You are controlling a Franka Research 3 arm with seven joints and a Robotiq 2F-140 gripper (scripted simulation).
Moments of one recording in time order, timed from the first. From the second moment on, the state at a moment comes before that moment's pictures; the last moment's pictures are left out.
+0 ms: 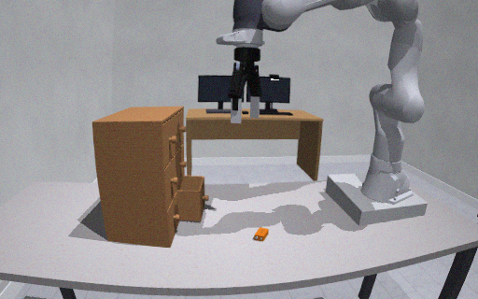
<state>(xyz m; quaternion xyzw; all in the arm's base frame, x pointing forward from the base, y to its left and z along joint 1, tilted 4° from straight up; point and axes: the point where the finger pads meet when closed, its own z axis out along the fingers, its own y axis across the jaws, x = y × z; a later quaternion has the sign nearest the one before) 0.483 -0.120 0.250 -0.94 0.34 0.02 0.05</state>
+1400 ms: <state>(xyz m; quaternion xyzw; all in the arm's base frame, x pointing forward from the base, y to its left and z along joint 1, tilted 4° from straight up) 0.443 -0.110 0.238 -0.73 0.68 0.04 0.04</state>
